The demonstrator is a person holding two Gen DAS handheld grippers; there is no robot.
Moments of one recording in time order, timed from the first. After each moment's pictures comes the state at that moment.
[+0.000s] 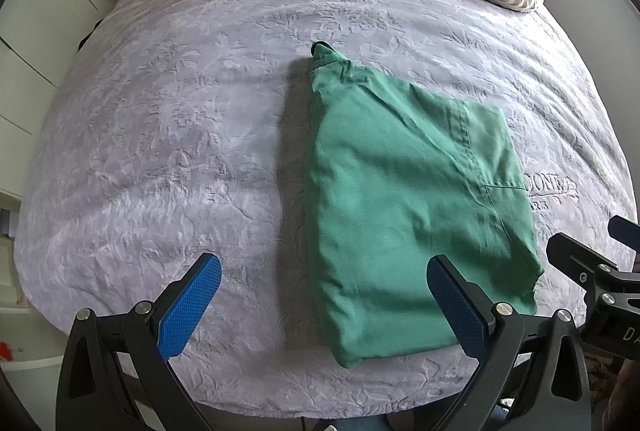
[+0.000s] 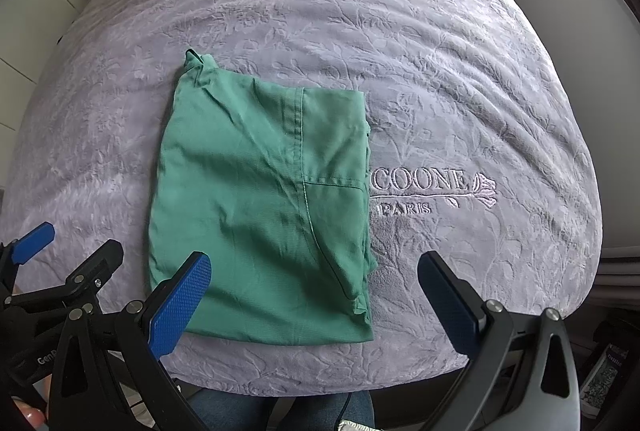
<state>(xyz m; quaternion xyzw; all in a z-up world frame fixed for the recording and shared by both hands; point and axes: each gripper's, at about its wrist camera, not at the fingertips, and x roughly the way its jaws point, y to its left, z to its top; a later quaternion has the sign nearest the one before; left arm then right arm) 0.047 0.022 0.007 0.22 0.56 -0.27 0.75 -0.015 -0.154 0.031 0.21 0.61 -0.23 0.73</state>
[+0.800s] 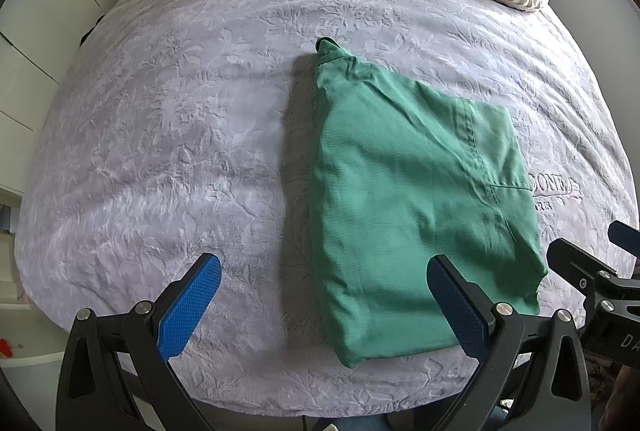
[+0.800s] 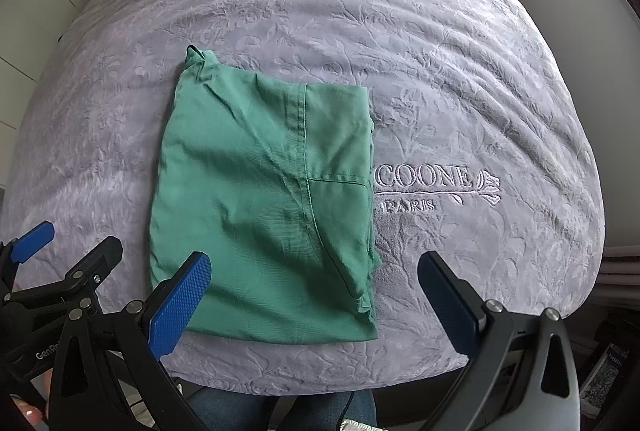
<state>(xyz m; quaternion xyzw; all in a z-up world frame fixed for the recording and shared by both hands) 0.052 0.025 0.004 0.21 0.57 -0.26 0.75 -0.015 -0.150 0.029 0.22 0.61 -0.23 0.72</state>
